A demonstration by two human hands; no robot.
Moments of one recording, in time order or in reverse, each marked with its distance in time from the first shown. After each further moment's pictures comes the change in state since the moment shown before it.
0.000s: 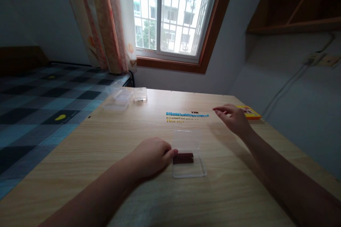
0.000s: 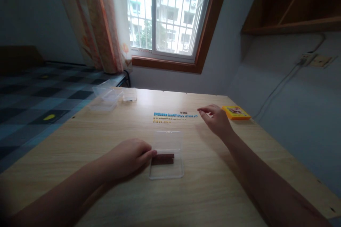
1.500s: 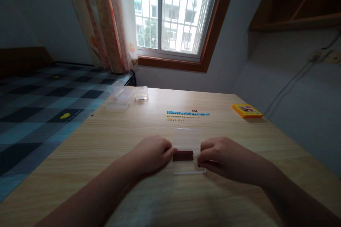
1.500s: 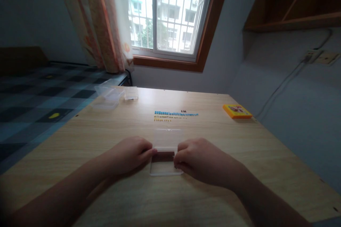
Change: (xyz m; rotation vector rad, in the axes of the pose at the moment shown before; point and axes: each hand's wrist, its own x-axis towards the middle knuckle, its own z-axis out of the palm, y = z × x) left_hand 0.000 0.000 0.001 0.017 0.020 0.015; right_hand -0.067 -0.110 -0.031 0.054 -0.842 -0.443
